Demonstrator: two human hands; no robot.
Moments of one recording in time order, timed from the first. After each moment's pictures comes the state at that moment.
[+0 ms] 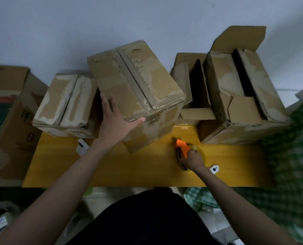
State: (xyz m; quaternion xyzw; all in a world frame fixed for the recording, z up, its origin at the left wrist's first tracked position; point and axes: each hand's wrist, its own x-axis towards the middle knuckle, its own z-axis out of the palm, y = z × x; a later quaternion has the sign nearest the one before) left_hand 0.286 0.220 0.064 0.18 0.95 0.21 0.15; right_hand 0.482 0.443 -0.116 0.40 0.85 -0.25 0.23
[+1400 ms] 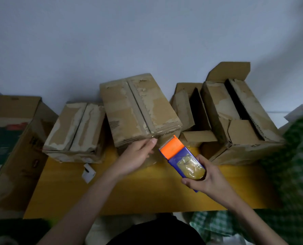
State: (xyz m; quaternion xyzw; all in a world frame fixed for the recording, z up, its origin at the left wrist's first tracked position) left_hand 0.311 0.205 0.101 0.26 0.77 0.46 0.35; right_hand 0.510 0.378 0.092 0.20 0.78 -0.59 -0.04
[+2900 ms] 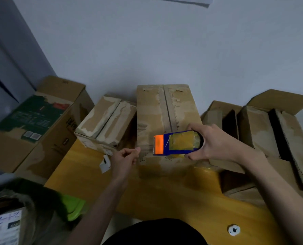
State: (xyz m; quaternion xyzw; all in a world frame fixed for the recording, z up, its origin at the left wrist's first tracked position) left_hand 0.309 0.156 0.068 -0.14 0.72 0.67 0.12; right_hand 0.345 0.424 0.183 -0.11 0.93 -0.33 0.09
